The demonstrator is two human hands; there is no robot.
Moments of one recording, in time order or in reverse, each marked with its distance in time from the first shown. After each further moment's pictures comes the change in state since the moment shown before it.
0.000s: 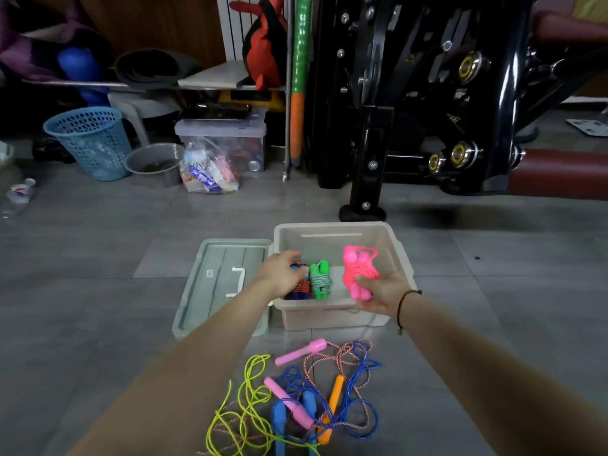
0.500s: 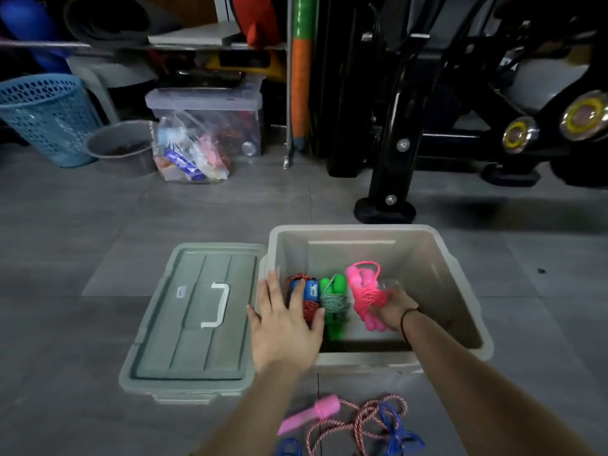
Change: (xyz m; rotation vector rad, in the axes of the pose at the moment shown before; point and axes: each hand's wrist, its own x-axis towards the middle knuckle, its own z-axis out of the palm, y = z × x) left_hand 0.106 -0.072 0.117 0.462 0.259 -0.040; right_hand 0.246 0.062 0.019 -0.614 0.016 -0.026
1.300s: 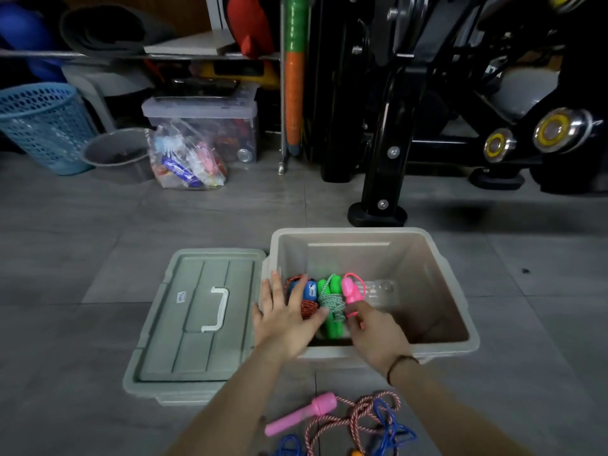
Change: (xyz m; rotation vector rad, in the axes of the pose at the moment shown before) left_hand 0.018 -0.004 -0.017 -0.205 -0.235 0.042; right_hand -0.114 -0.024 0.011 -0.362 0.155 -0.332
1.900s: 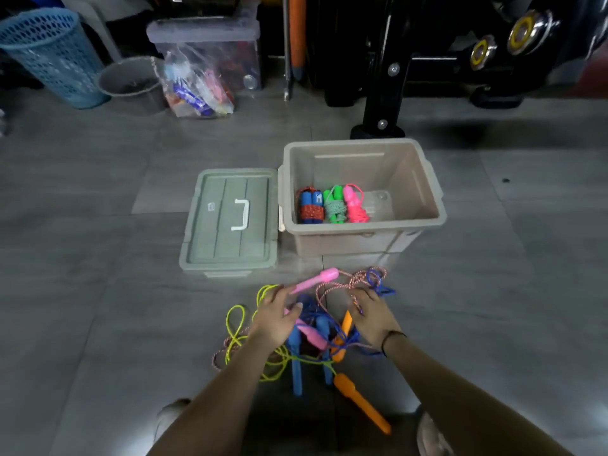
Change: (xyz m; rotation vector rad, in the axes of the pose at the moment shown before) left_hand -0.194 -0.098 0.070 -0.312 -0.101 -0.044; right_hand -0.177 0.052 0.089 0.097 -0.170 0.033
